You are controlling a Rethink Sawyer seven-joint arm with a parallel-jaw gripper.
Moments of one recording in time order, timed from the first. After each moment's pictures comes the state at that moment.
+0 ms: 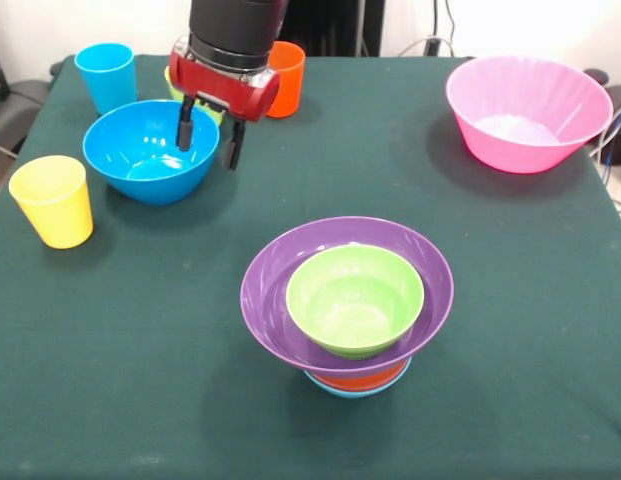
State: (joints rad) arm -0.34 -0.56 -0.03 1.59 -0.46 0.37 2.20
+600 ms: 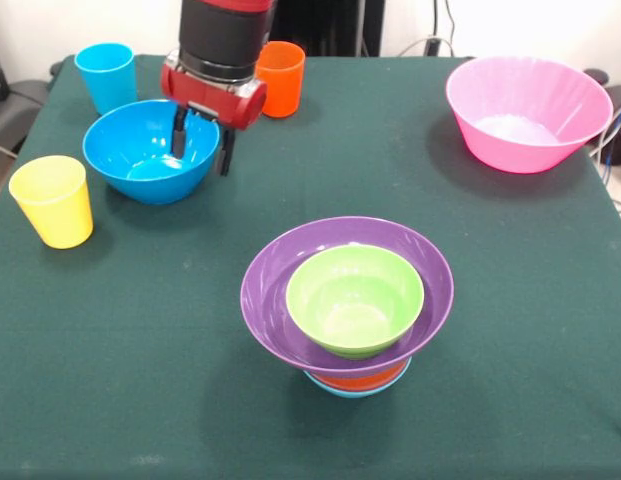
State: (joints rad) arm -0.39 -0.52 -0.03 1.62 -0.48 0.27 2.20
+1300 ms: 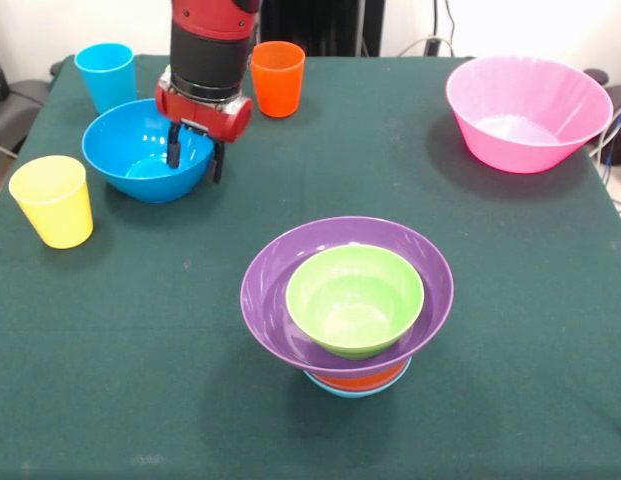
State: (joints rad) arm -0.44 -0.43 -0.03 1.64 -0.54 0.20 2.20
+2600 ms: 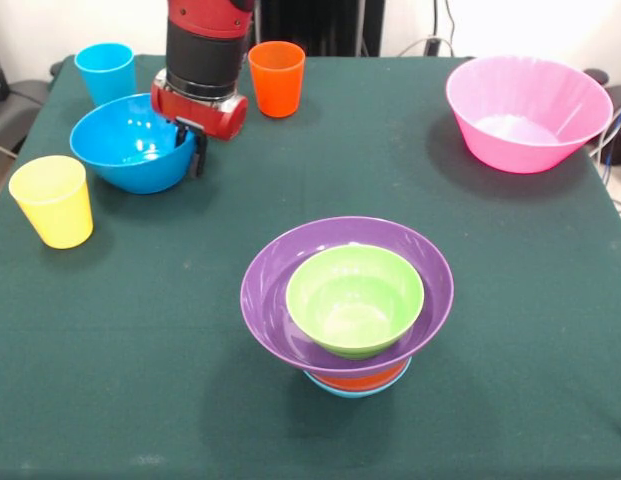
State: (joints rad) arm -0.44 -0.43 -0.04 1.64 -0.55 0.18 2.20
